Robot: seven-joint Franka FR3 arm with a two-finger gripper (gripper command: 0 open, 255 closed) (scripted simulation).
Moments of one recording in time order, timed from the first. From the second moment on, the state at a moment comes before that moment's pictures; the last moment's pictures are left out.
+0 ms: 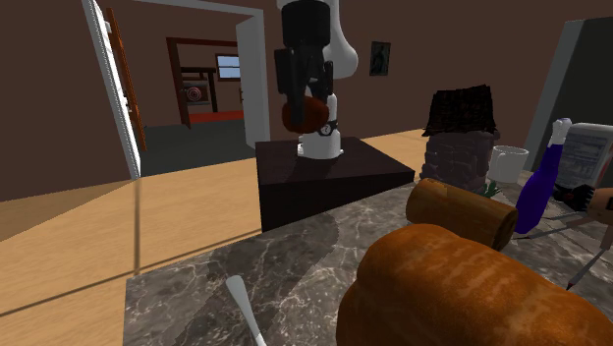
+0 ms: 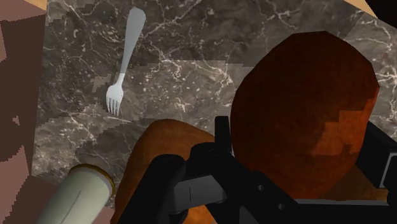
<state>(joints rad) 0.10 -0.11 -0.44 -2.35 0.01 2.38 -1.16</state>
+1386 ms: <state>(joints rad) 0.21 -0.26 -0.20 -2.42 -0.06 2.30 -0.76</state>
